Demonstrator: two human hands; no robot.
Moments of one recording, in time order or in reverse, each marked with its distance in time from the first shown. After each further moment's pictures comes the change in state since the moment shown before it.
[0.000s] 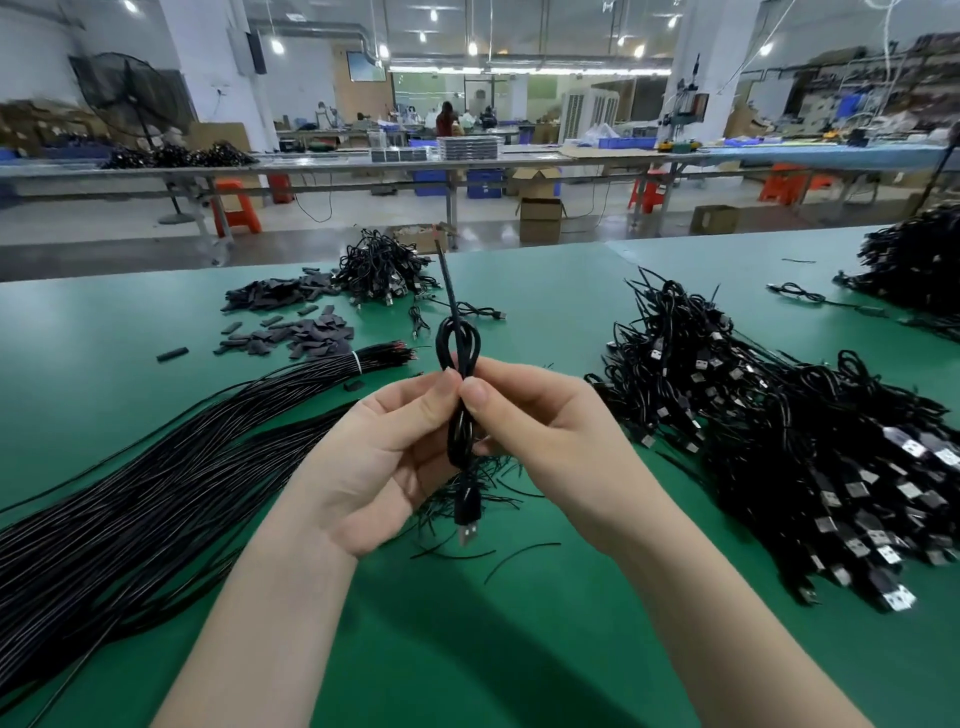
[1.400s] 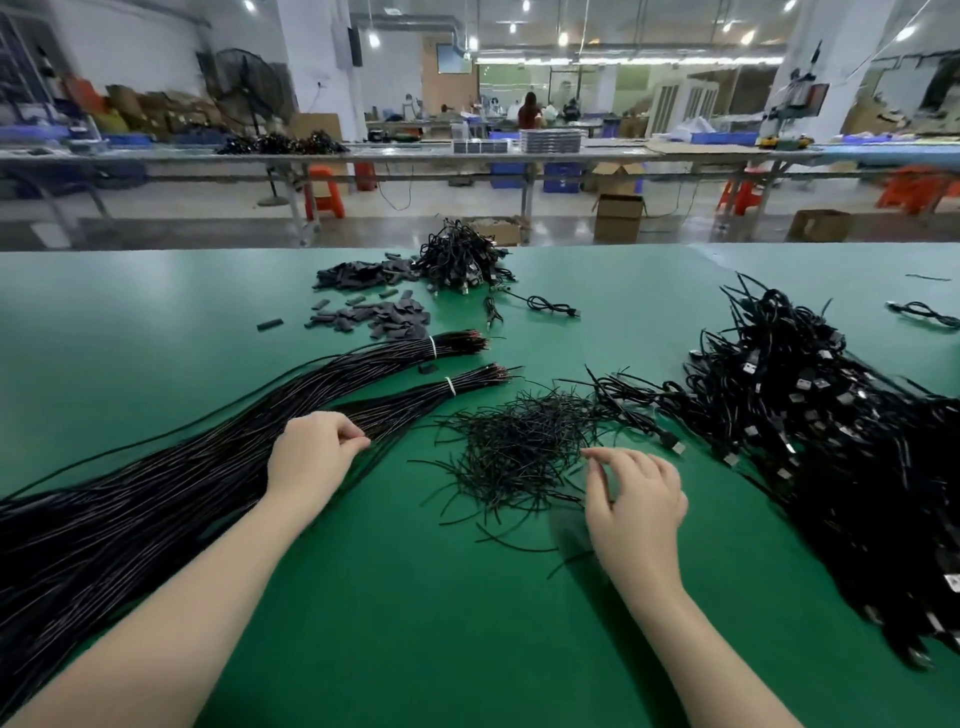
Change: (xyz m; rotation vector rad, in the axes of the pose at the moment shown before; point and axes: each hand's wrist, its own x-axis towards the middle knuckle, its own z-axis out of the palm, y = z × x) left_hand 0.021 -0.019 -0.201 1.629 0.823 0.049; right_hand -0.011 0.146 -0.025 -1.010 0.492 0.130
